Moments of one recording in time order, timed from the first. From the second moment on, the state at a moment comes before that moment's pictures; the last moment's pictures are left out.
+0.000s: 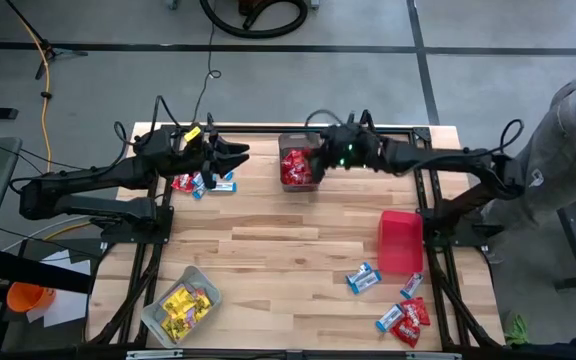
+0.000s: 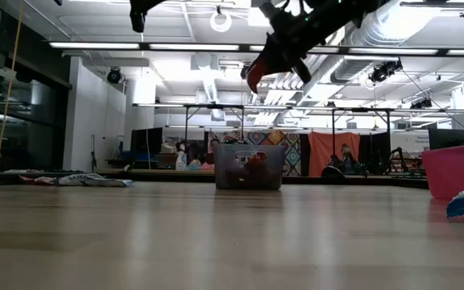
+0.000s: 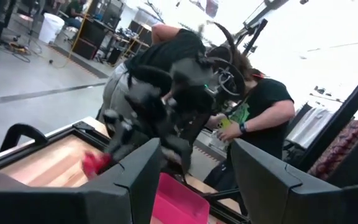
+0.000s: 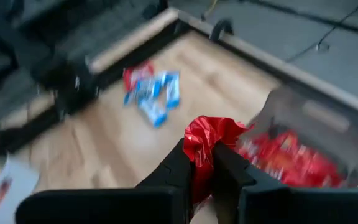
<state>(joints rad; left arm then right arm) 0.27 0.87 0.73 0.26 0.11 -0.52 -0.28 1.44 1.10 -0.14 0.06 0.42</state>
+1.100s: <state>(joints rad) 0.27 0.87 0.73 0.26 0.07 -0.56 -0.43 1.51 1.10 -0.07 -0.15 0.46</state>
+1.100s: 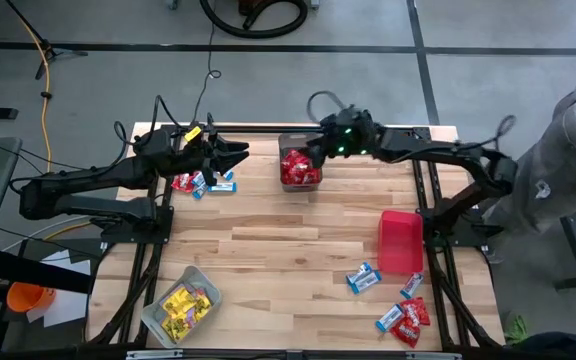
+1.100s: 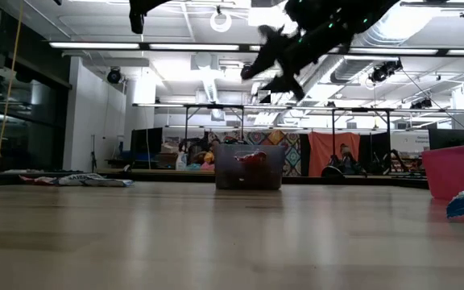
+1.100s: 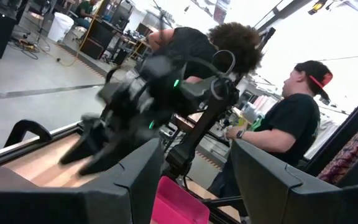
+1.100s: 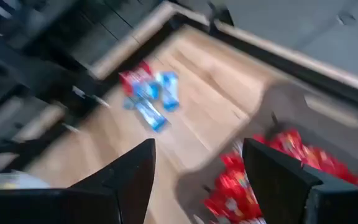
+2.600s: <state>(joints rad) 0.36 1.17 1.14 -0.94 -0.32 -0.49 -0.07 1.24 1.10 0.09 -0.16 0.44</state>
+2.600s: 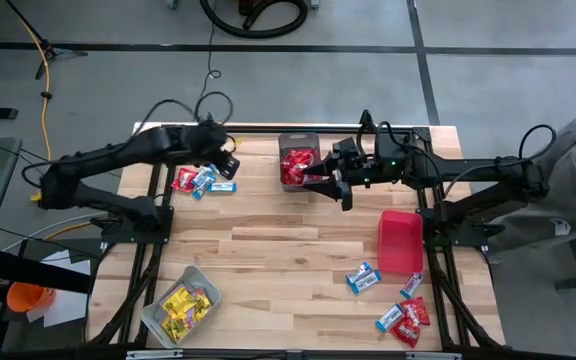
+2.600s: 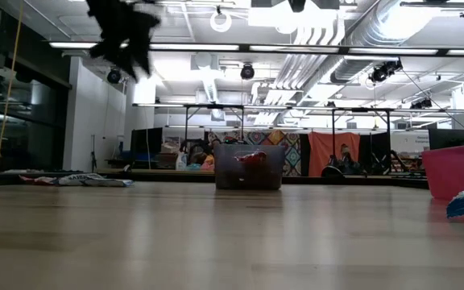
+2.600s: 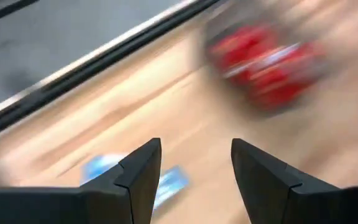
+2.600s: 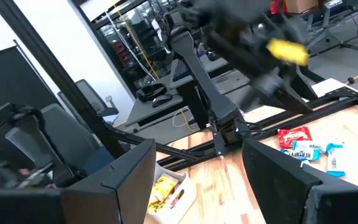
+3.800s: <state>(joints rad) 0.92 1.35 0.63 -0.86 -0.19 -0.50 -0.06 1.27 1.10 -0.11 -0.17 0.44</state>
